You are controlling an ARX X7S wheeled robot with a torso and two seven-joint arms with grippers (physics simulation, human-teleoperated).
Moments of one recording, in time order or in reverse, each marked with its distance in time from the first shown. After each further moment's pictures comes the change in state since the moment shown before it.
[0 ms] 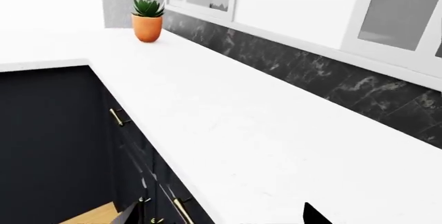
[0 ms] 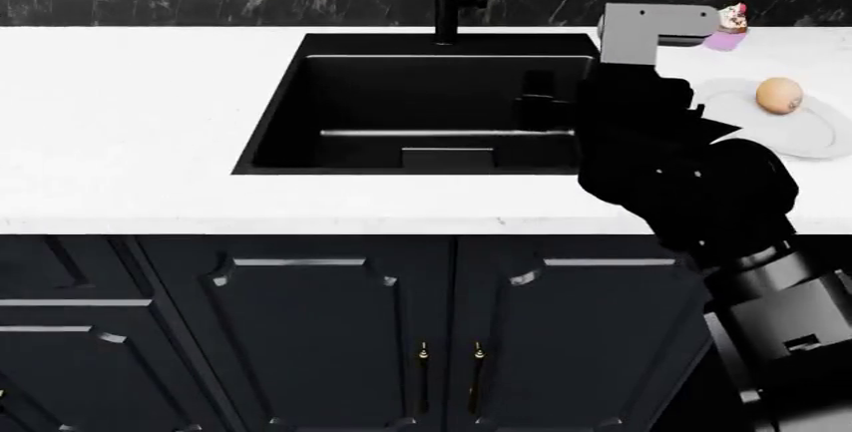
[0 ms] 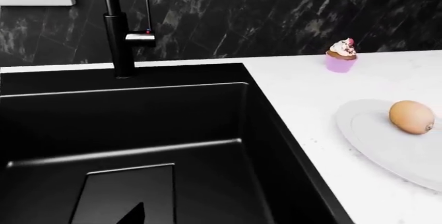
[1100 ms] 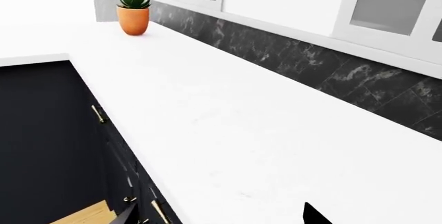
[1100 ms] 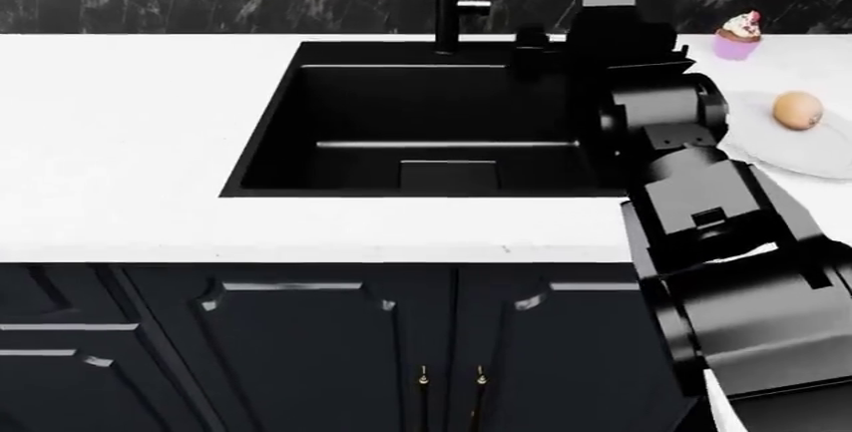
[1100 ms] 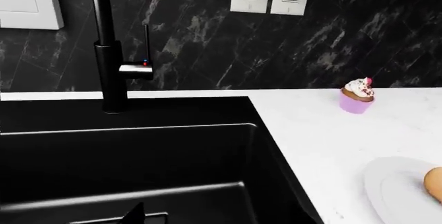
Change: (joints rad) left arm 0.018 0.038 0.019 -0.041 0.042 0.009 0.034; right arm 0.306 -0.320 0.217 0.840 -0.581 -0.246 -0.442
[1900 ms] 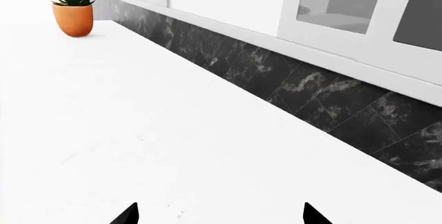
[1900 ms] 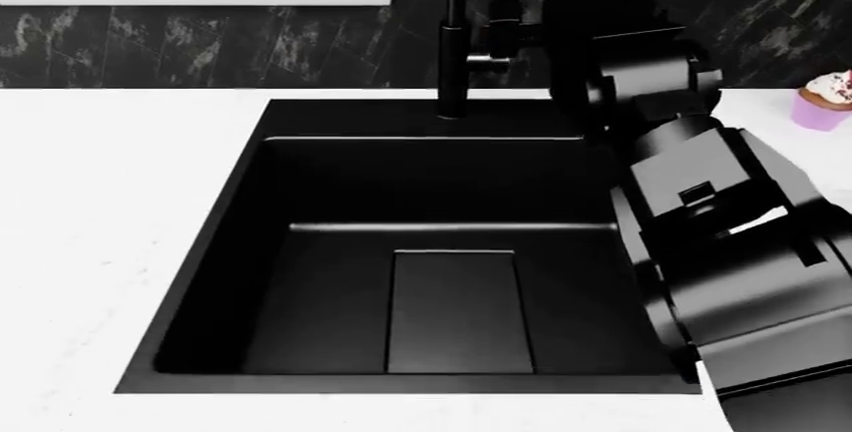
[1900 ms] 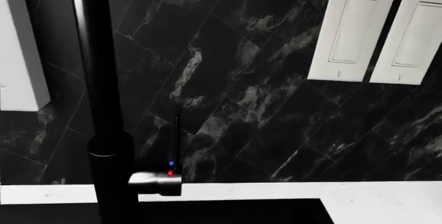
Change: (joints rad) left arm 0.005 0.014 0.007 -0.012 0.016 -0.004 0.016; right arm 0.081 -0.037 -0.193 0.042 0.178 -0.029 -0.037
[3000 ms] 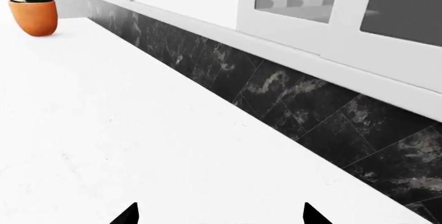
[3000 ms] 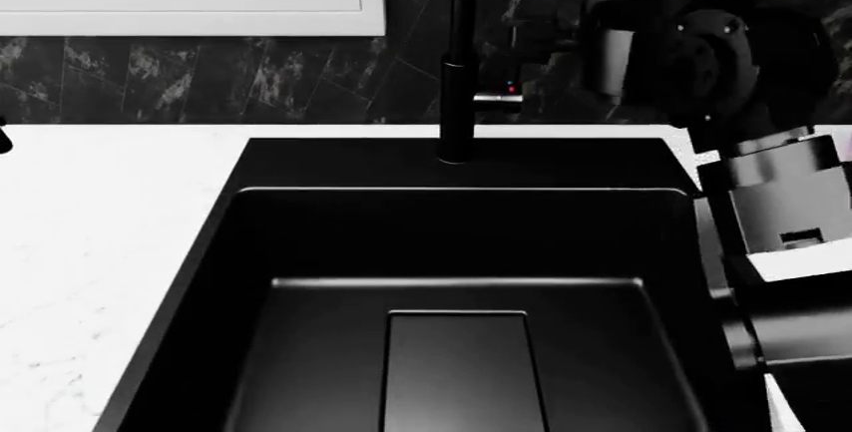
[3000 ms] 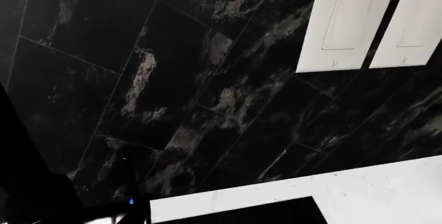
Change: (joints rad) left arm 0.013 0.032 0.018 -0.027 0.034 0.003 0.022; right arm -0.117 0.191 0.187 -0.662 0.226 0.584 0.427
